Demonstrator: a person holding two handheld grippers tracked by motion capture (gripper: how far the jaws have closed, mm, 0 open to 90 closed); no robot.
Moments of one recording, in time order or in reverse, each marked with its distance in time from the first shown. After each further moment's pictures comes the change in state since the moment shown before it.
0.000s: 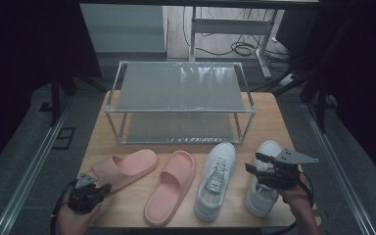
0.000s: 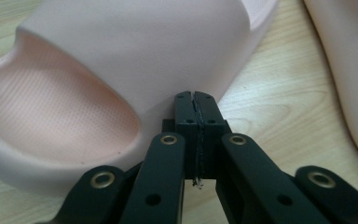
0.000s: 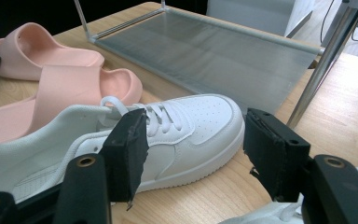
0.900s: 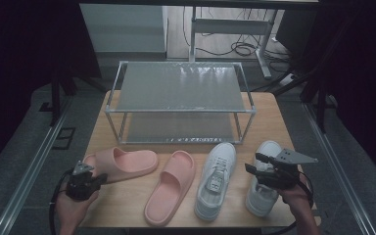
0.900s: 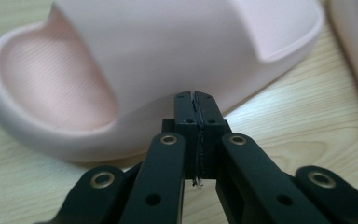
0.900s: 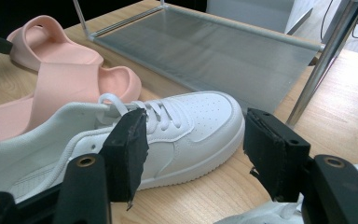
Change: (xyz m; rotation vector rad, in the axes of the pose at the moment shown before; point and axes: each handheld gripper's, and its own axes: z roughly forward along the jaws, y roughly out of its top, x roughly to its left) left arm 0.017 0.023 0.007 -0.015 0.022 -0.009; right arm -0.001 -0.002 0.002 0.006 -0.001 0.005
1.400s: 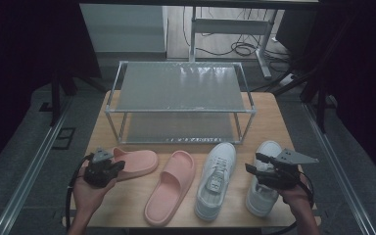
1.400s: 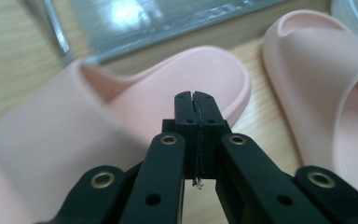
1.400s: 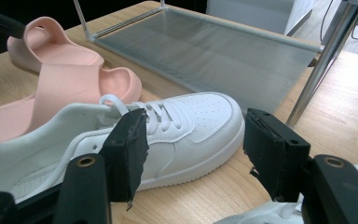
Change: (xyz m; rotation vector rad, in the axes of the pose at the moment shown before) left arm -0.043 0.054 0.010 -0.045 -0.055 0.122; right arm 0.000 0.001 -0.002 -0.003 0.000 -0.001
